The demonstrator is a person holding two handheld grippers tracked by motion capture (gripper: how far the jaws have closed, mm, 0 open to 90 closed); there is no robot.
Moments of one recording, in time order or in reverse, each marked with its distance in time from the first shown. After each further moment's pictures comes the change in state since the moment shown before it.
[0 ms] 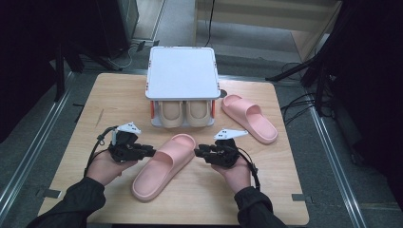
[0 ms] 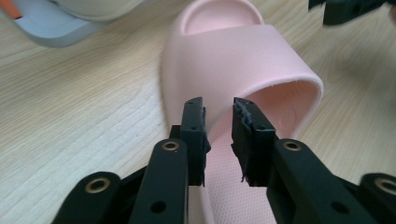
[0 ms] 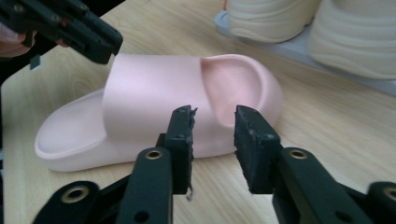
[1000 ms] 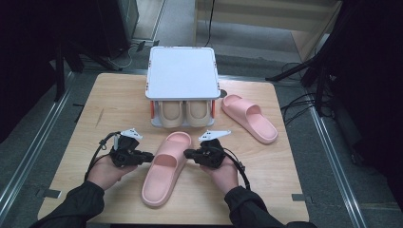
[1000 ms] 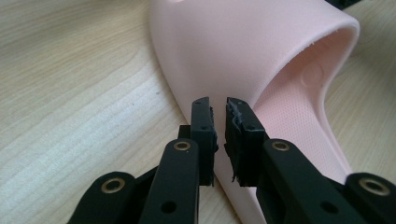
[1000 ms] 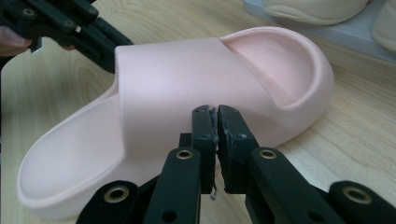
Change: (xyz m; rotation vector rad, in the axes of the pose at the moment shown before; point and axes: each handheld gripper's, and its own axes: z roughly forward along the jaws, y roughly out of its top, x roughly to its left) left arm -0.003 -0.015 0.016 0.085 0.003 -0.023; right arm 0.012 0.003 0.036 0.073 0.029 -0.021
